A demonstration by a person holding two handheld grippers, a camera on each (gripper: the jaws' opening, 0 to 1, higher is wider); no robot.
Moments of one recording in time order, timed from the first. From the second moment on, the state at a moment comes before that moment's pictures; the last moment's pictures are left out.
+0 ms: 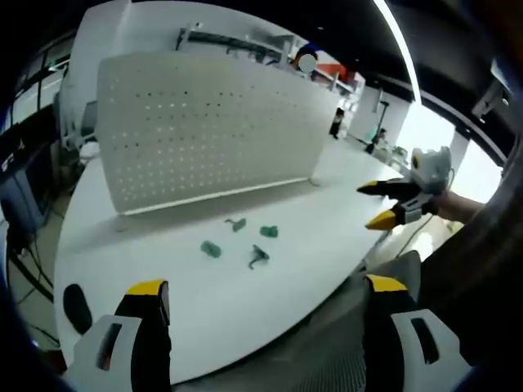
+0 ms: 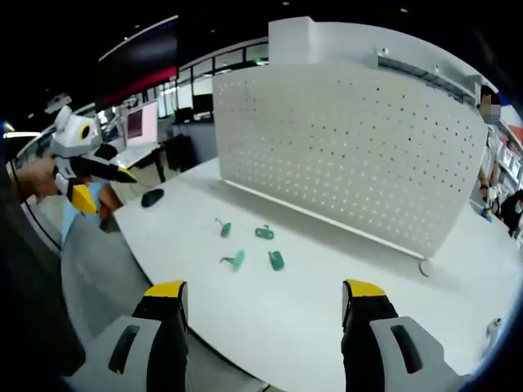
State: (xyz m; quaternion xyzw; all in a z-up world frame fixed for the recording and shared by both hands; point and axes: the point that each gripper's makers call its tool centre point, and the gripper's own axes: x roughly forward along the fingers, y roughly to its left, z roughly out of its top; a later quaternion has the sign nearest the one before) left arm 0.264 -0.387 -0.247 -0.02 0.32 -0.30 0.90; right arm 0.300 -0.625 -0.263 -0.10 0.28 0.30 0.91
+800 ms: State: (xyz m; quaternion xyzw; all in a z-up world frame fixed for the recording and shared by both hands) left arm 0.264 -0.388 -0.250 -0.02 0.32 -0.30 0.90; right arm 0.299 -0.630 -0.263 -0.10 0.28 0.29 0.91
